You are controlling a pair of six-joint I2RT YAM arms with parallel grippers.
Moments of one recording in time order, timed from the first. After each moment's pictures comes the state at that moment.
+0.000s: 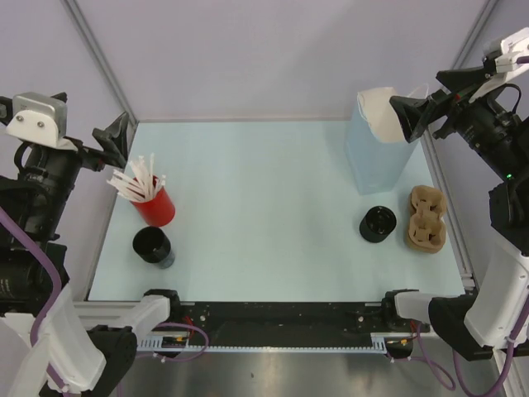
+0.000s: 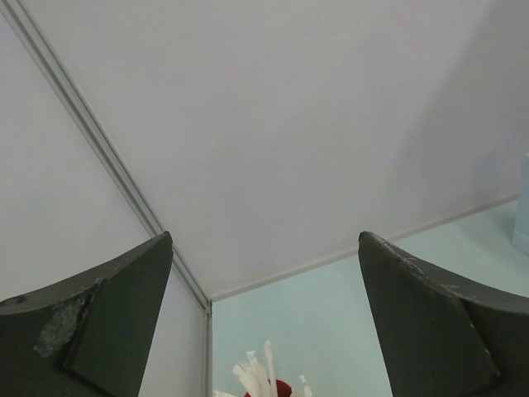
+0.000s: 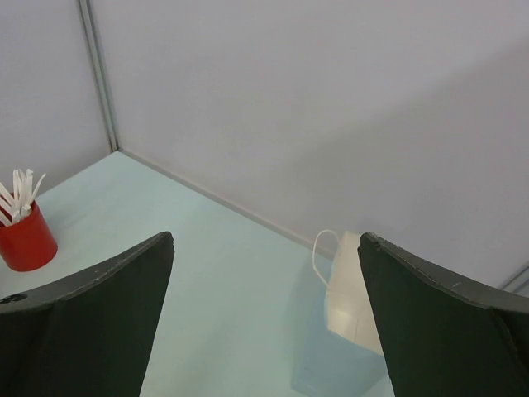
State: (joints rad) left arm -0.04 1.04 2.14 -0.84 0.19 0.26; right arm 0.09 1.25 2.32 -0.91 -0.42 -0.11
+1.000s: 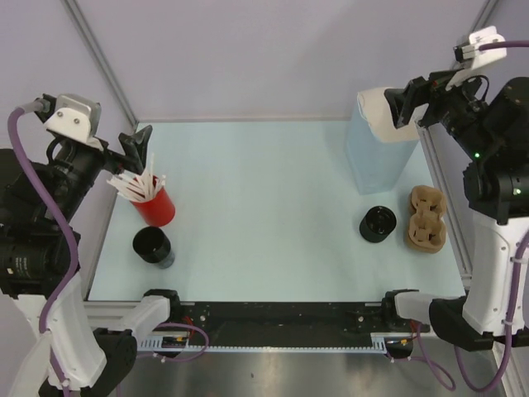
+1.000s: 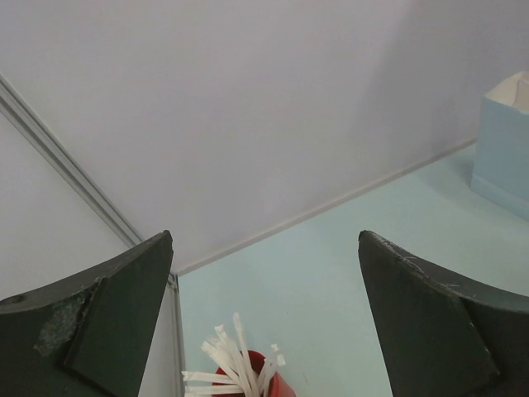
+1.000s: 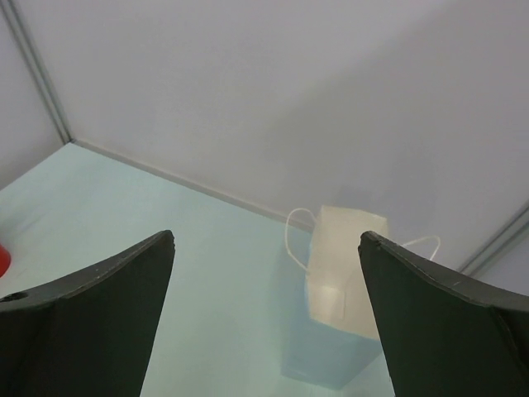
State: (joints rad) left arm -0.04 1.01 2.00 -0.85 0.29 0.26; right arm 0.08 1.23 2.10 -0.78 -0.32 -0.10
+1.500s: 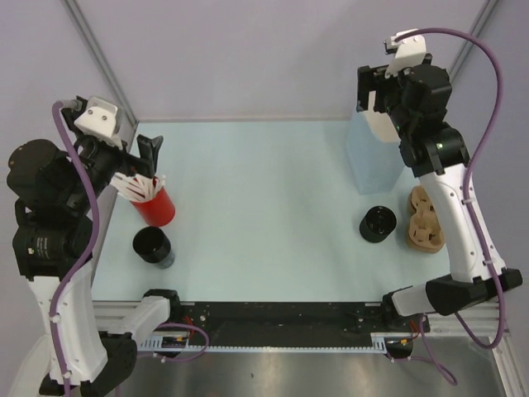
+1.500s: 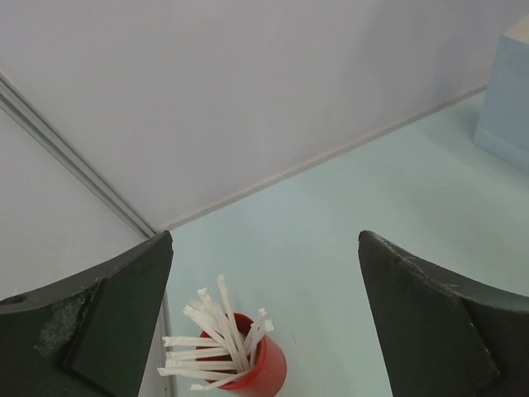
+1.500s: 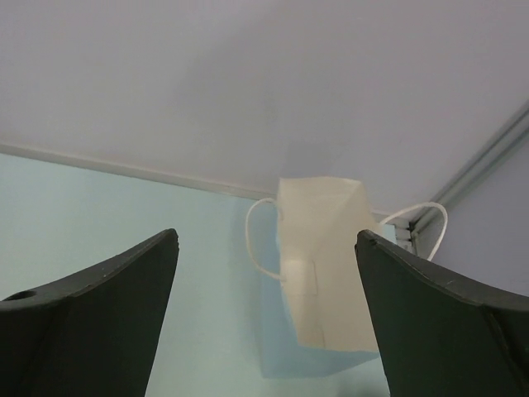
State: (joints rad) left arm -0.04 0.99 1.83 -0.85 0.27 0.28; right arm 0.31 1.38 1.85 -0.52 0.18 -0.14
